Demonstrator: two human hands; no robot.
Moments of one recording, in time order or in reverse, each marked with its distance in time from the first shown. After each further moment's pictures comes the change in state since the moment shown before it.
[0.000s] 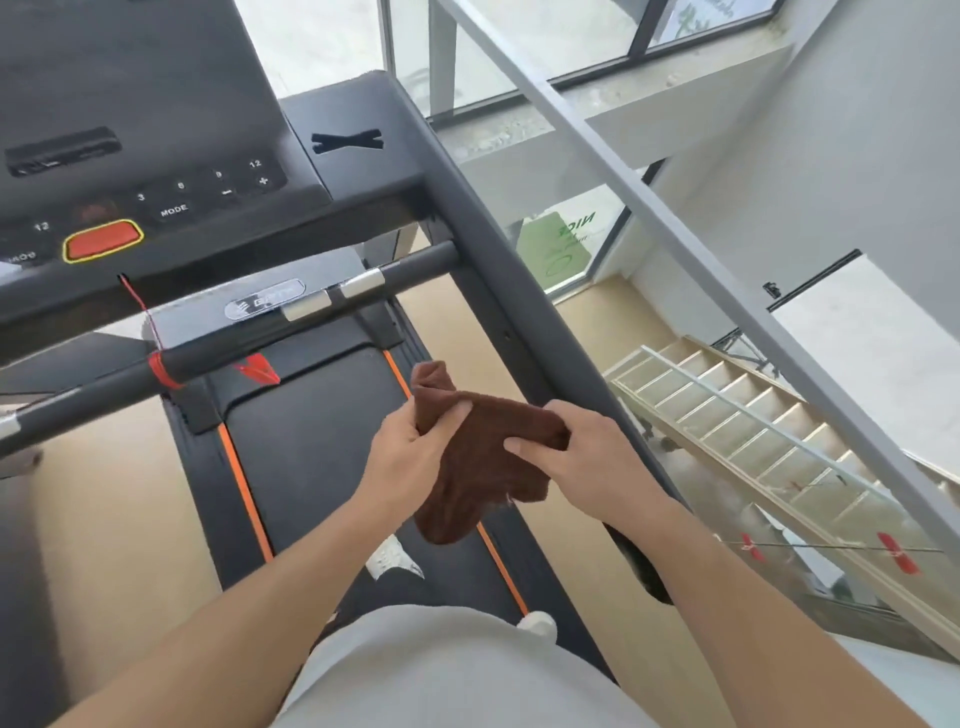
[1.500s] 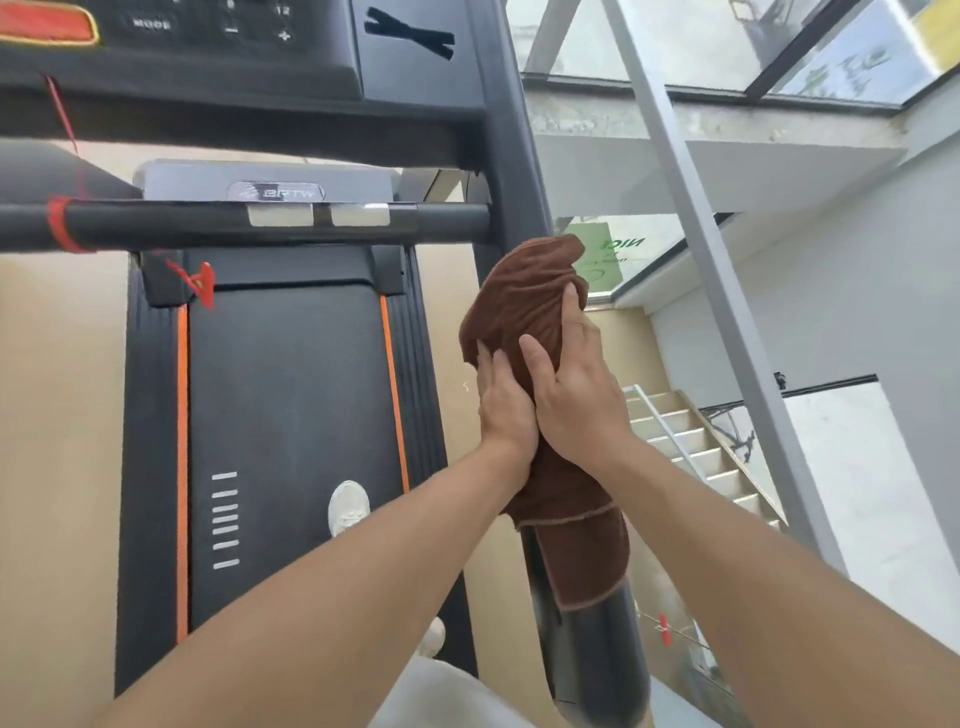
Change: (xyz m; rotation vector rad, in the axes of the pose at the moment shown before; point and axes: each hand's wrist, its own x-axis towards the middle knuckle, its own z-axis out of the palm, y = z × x) left_hand 0.122 -0.020 0.168 -0.680 0.288 -0.325; right_hand 0.140 0.029 -0.019 -0.401 0.063 -0.180
